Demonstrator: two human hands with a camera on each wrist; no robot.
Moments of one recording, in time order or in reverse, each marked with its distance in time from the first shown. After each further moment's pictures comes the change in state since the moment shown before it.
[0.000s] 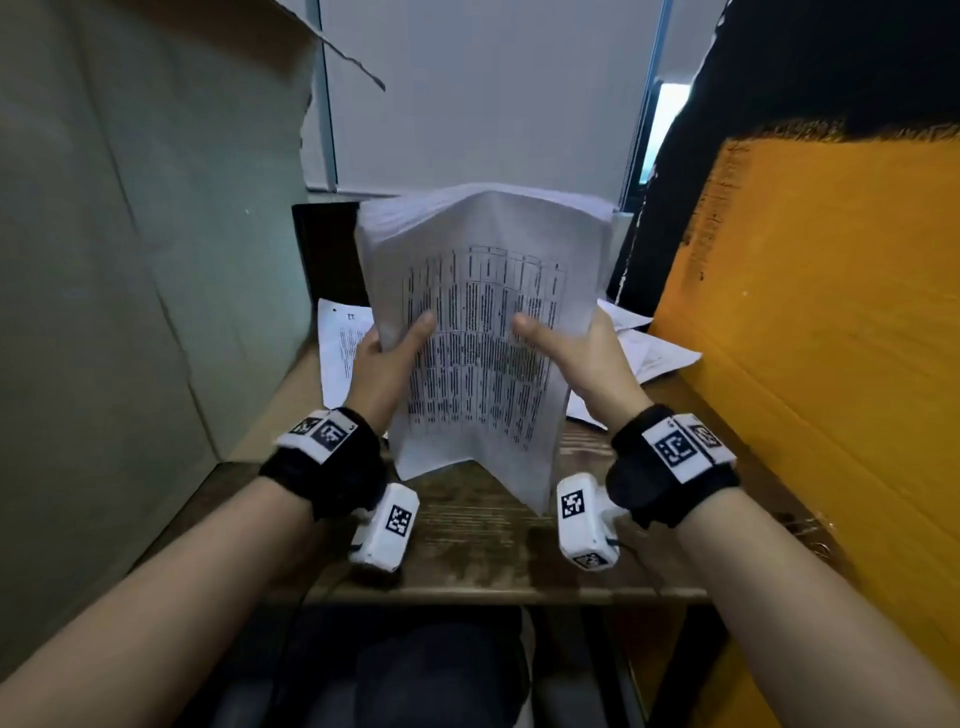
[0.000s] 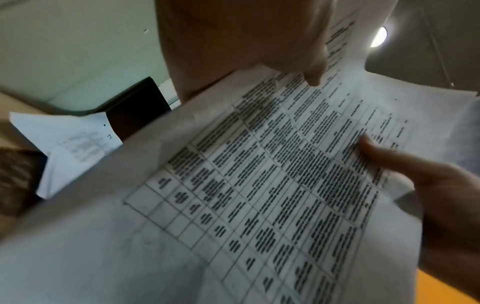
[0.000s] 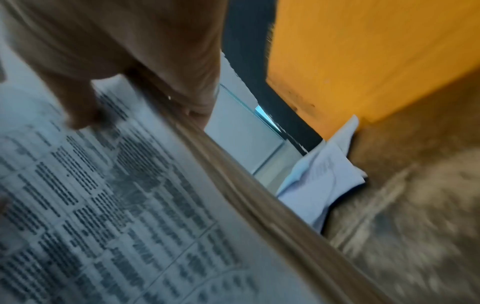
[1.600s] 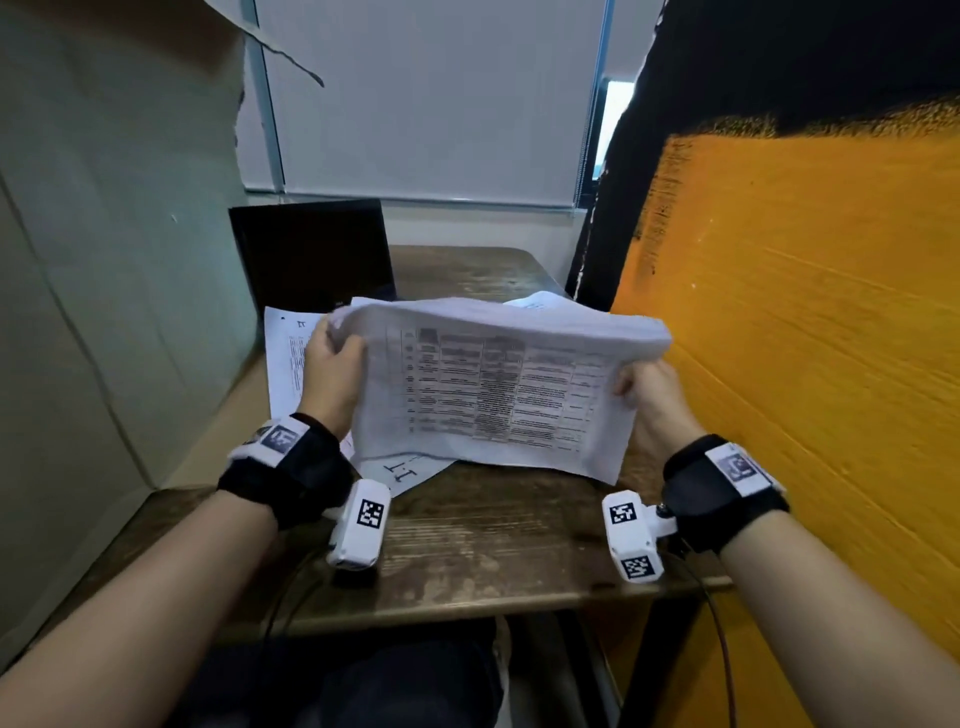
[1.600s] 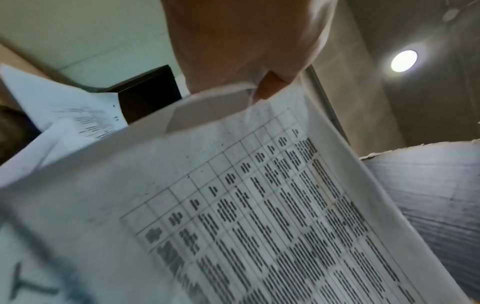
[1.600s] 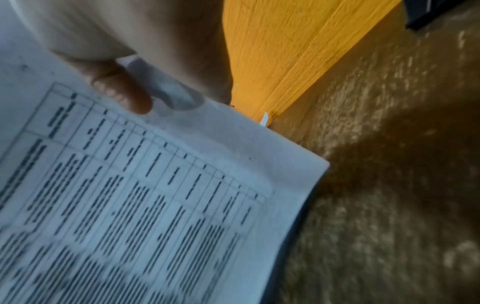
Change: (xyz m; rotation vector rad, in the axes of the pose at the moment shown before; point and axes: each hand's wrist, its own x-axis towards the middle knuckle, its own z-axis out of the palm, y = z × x) left_hand 0.028 -0.017 0.011 0.005 0.076 0.061; right_hand -0.020 0.038 -0.091 0.039 0.404 0.428
